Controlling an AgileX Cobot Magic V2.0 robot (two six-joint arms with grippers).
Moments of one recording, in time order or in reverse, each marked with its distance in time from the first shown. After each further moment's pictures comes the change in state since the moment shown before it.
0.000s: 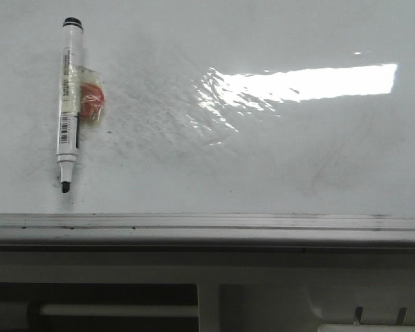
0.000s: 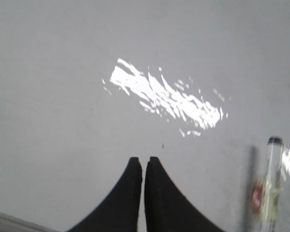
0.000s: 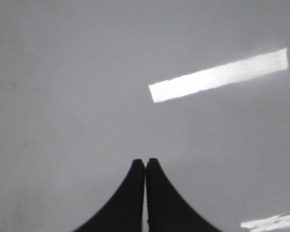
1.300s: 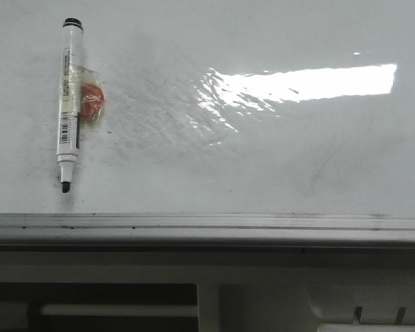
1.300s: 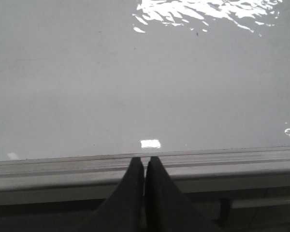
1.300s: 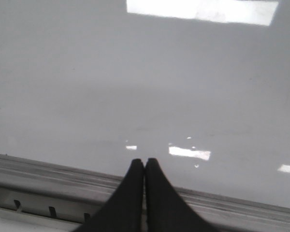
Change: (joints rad) left arm 0.000 0.000 0.000 0.524 0.283 0.000; right arm 0.000 0.000 0.000 -0.371 0.345 0.000
